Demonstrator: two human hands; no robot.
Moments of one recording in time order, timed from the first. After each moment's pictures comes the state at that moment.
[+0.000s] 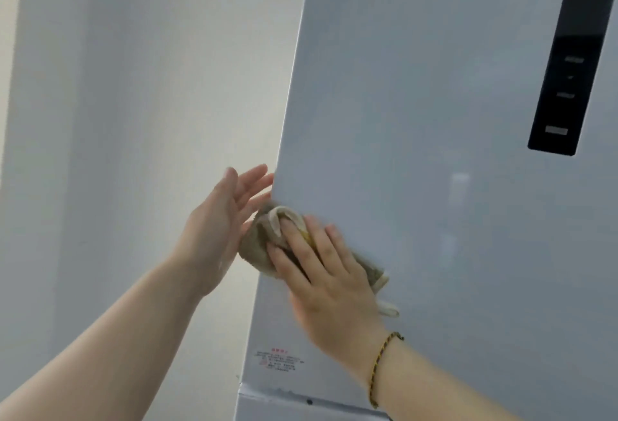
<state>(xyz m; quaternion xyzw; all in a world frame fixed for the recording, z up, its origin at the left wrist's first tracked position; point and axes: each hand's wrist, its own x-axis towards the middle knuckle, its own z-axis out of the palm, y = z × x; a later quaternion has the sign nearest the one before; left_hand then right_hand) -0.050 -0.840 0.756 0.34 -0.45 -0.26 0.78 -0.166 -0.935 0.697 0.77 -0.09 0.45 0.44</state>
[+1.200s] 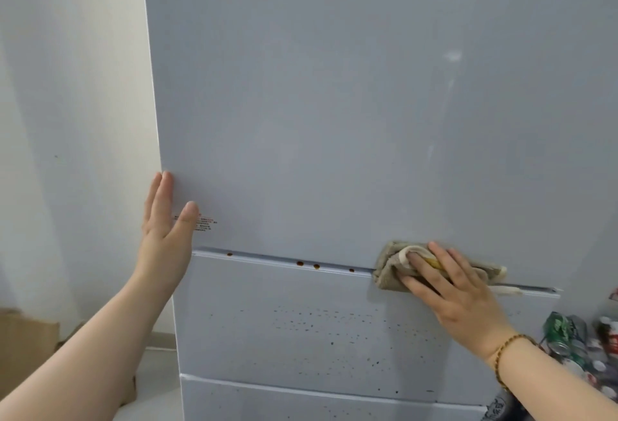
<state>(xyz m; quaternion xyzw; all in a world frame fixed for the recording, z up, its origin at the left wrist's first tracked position) -0.134 -0.851 0.620 0.64 -0.36 -0.02 0.67 -0.451 -1.035 0.570 0.79 -0.12 0.34 0.49</state>
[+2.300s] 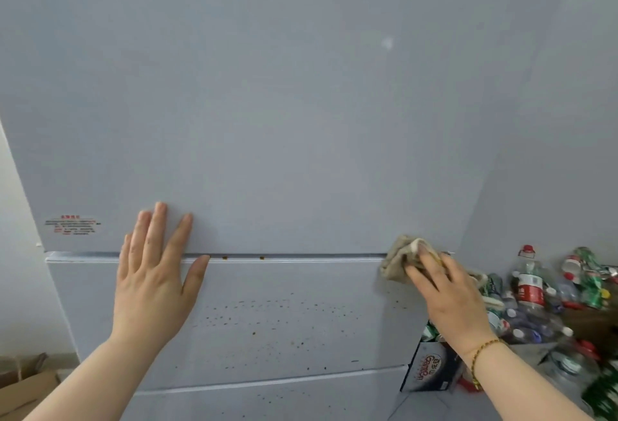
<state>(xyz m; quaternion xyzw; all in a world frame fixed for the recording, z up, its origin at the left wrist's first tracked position) -0.219 -0.888 0.570 0.72 -0.54 0.23 0.37 -0.566 -1.039 0.545 0.80 -0.36 0.29 0.38</state>
